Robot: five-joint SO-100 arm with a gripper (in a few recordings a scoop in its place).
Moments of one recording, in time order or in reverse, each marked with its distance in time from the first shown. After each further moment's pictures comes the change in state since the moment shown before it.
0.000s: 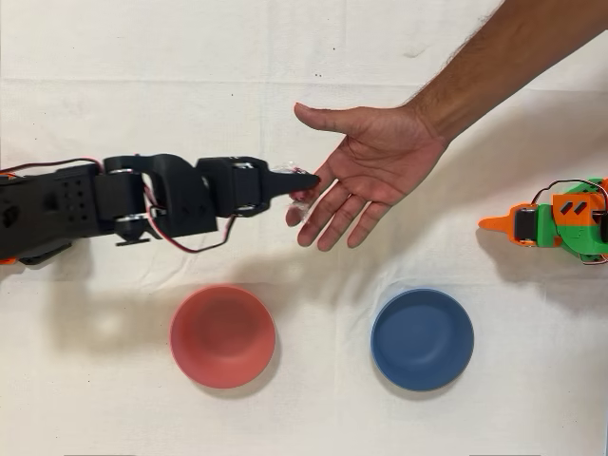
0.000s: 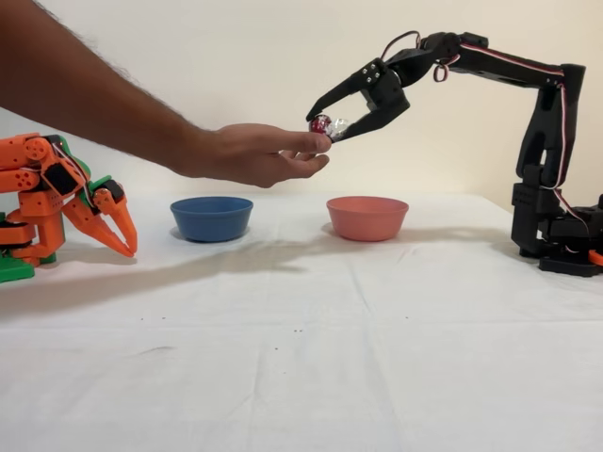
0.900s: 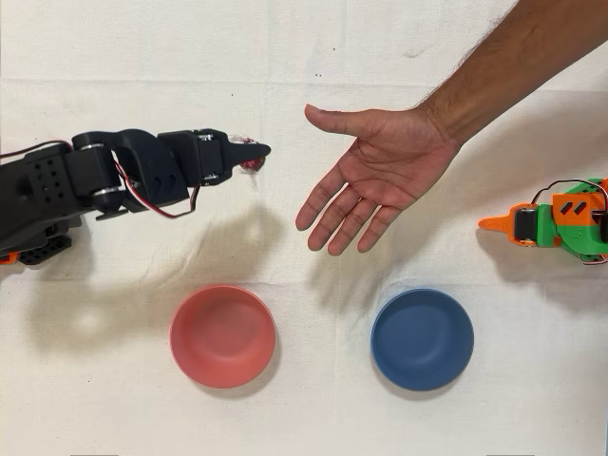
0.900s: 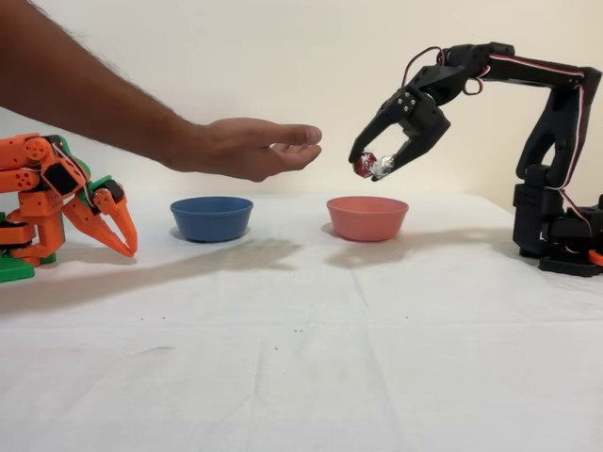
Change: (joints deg) arm -7.9 13.8 19.5 4.5 5.5
